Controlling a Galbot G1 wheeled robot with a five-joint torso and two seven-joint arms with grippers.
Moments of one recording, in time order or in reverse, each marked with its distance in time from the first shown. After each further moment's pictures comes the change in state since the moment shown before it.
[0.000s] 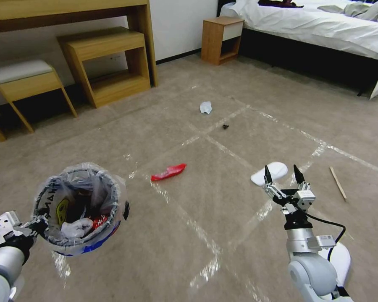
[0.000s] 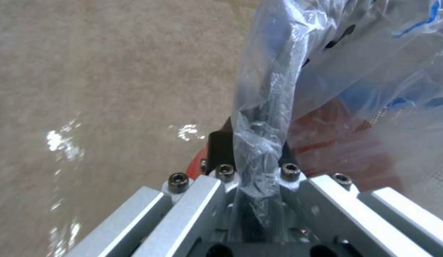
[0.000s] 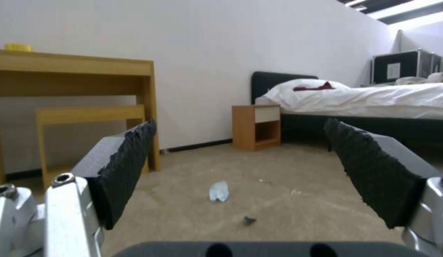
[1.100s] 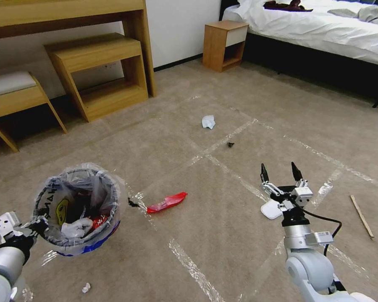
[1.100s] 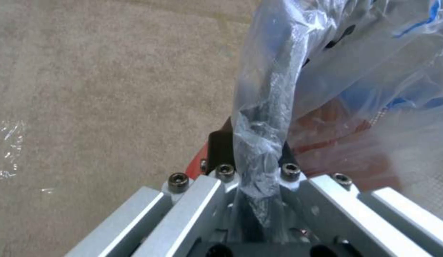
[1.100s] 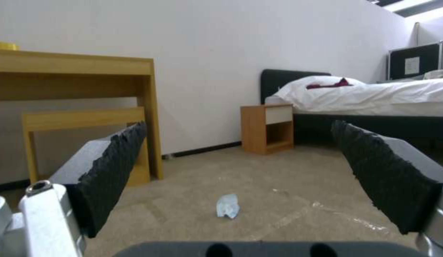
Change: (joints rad) left arm -0.001 -0.005 0.002 0.001 0.009 -0.005 0.000; right arm 0.029 -0.015 -0.034 -0.020 0.025 0.009 -0.006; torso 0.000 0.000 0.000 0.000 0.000
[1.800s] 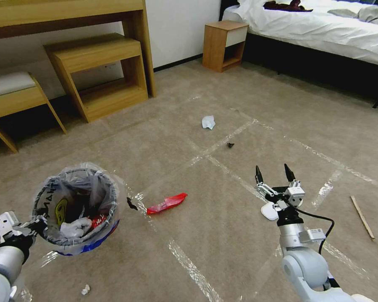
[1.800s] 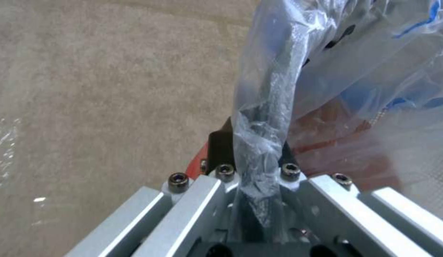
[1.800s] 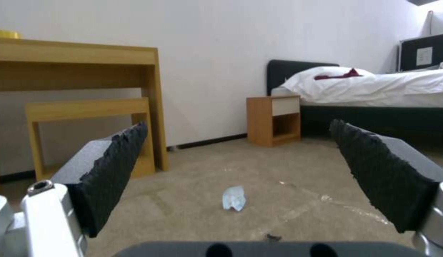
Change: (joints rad) left arm -0.009 0.001 -0.003 0.015 -0.003 0.000 -0.001; right arm 0.028 0.009 -0.028 -0.034 -0.007 -0.019 -0.014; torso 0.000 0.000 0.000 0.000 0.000
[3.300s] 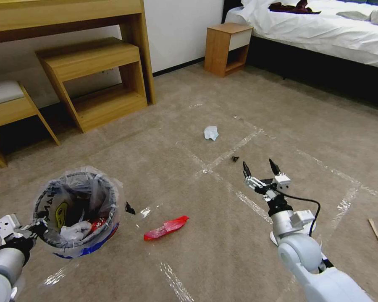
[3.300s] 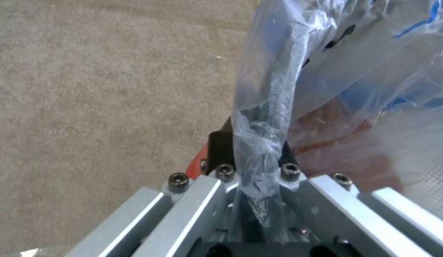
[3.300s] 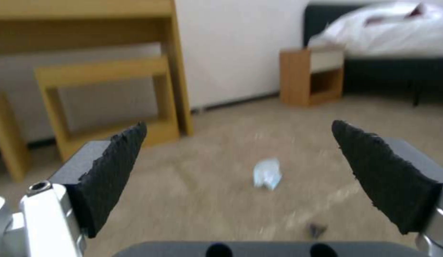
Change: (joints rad) left arm 0.002 0.002 0.011 0.019 0.001 0.005 -0.001; right arm 0.192 -0.232 -0.225 0.001 0.224 -0.209 0.112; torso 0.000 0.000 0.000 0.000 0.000
